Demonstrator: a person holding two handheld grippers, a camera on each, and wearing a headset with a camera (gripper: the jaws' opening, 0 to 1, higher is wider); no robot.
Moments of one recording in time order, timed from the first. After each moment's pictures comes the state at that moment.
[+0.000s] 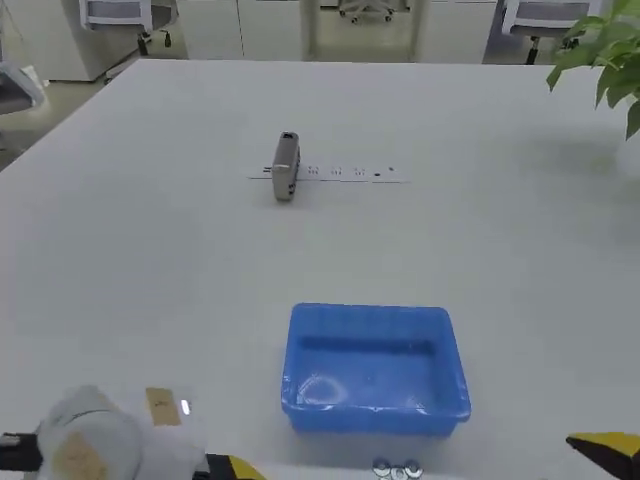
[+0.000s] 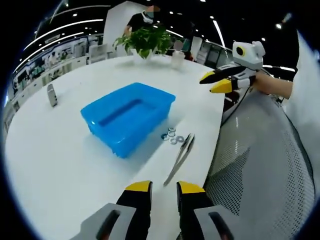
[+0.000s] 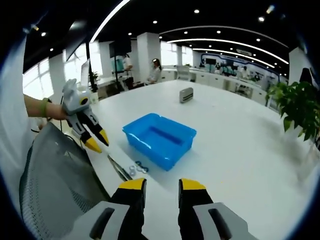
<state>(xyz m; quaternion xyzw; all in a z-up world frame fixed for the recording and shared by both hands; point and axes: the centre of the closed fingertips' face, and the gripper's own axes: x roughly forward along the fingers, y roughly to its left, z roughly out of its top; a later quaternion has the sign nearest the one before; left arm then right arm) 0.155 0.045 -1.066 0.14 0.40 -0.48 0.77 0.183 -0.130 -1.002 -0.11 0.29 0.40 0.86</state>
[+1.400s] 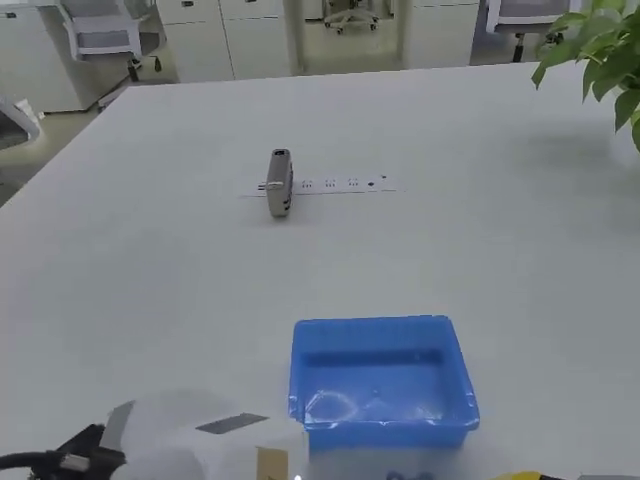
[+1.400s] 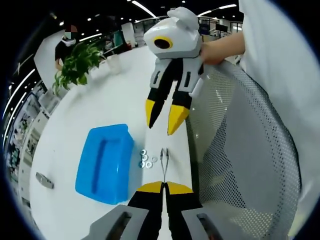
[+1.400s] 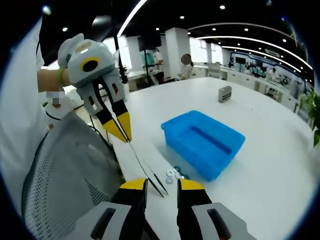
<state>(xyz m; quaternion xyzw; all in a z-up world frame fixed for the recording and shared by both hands) 0.135 0.003 -1.005 0.37 0.31 -0.58 0.66 0.150 -0.060 -1.017 -0.12 0.30 0.52 0.79</state>
